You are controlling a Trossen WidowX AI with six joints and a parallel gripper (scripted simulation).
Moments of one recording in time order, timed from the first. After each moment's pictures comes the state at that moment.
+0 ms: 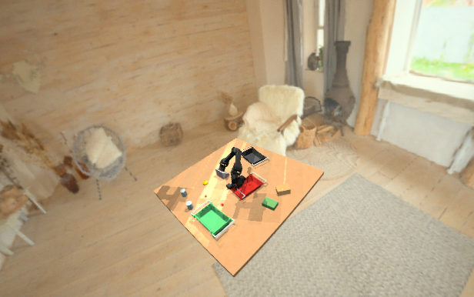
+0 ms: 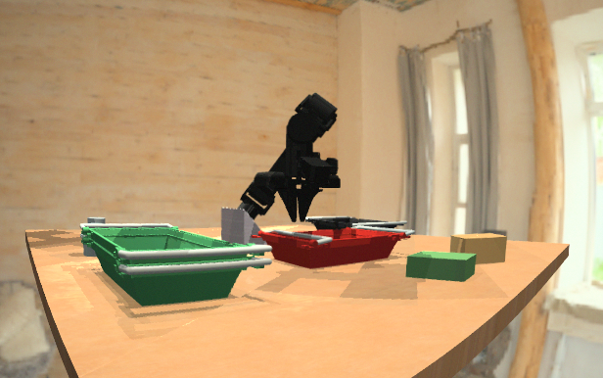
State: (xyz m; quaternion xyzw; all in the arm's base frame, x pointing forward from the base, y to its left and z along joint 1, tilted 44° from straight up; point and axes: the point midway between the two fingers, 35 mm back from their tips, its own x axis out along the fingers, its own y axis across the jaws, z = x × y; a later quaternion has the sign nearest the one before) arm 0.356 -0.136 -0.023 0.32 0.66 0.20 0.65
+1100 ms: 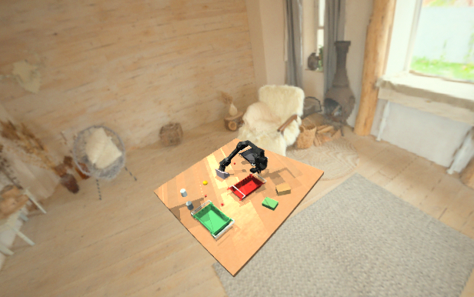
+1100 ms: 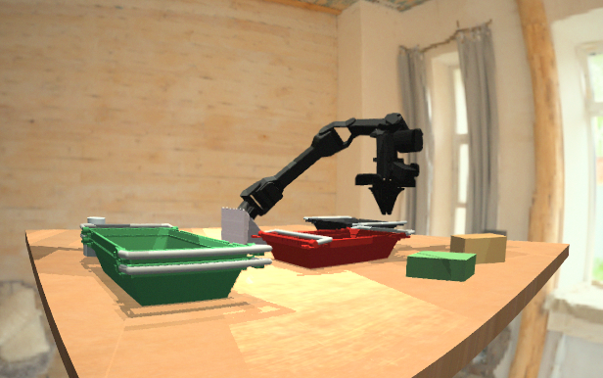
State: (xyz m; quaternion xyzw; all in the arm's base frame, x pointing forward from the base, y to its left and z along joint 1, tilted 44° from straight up) arm 0.400 0.056 0.171 0.31 0.65 0.21 0.66
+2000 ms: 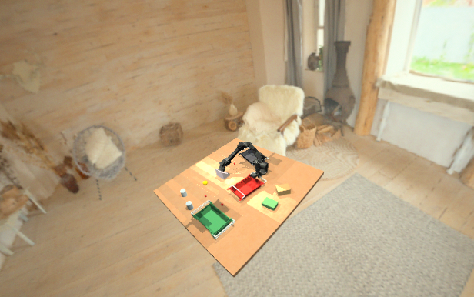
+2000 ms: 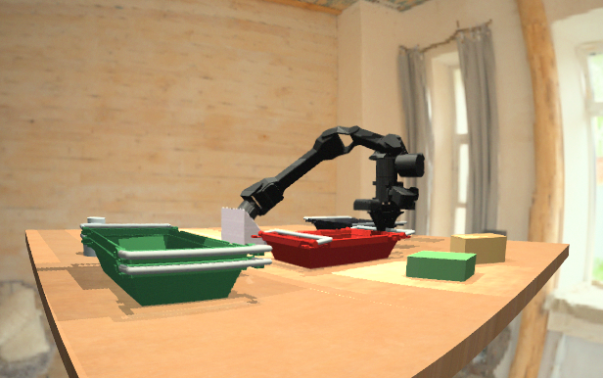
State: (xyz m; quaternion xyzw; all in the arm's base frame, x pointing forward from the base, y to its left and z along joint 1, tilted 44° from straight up) arm 0.402 0.097 0.129 0.32 0.66 0.21 0.65
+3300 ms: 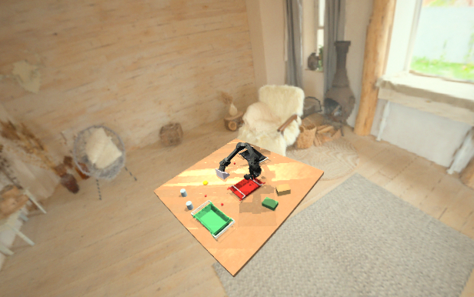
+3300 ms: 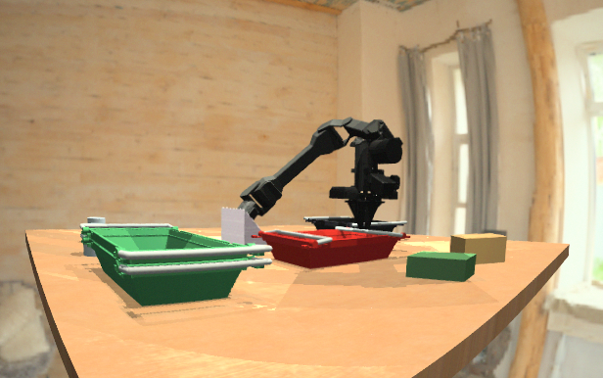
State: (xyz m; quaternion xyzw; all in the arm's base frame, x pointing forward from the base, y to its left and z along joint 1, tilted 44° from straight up) arm 0.386 0.025 0.097 0.32 0.66 0.20 0.65
